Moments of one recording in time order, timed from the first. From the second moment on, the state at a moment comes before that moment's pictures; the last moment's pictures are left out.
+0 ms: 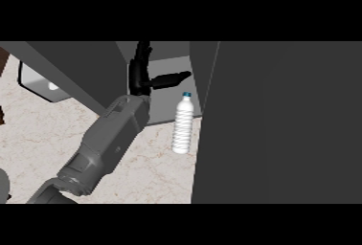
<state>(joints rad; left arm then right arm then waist) -0.99 0.05 -0.24 -0.40 0.62 0.52 -0.55 0.16 -0.40 -0.46 -2.19 -0.72 0.33 0.17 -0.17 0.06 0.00</state>
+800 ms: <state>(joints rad) -1.11 0.01 -0.22 -0.24 0.62 0.34 -0.74 0.22 -0.40 -0.51 -2.24 -0.75 0.35 0.19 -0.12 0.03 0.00</state>
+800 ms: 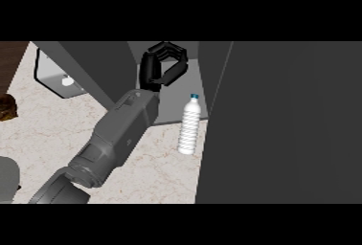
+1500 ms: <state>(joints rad) -0.92 0.00 -0.33 -0.36 0.76 0.17 -0.80 0.26 -0.40 -0.54 -2.30 -0.77 0.40 0.25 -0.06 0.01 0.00</state>
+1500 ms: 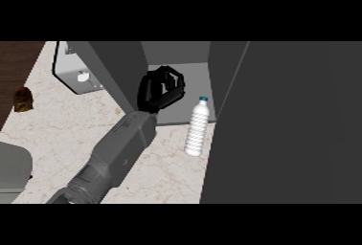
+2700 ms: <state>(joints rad) -0.28 0.23 -0.58 -1.12 0.75 0.01 -0.67 0.28 -0.41 -0.38 -2.35 -0.79 0.43 0.31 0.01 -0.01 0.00</state>
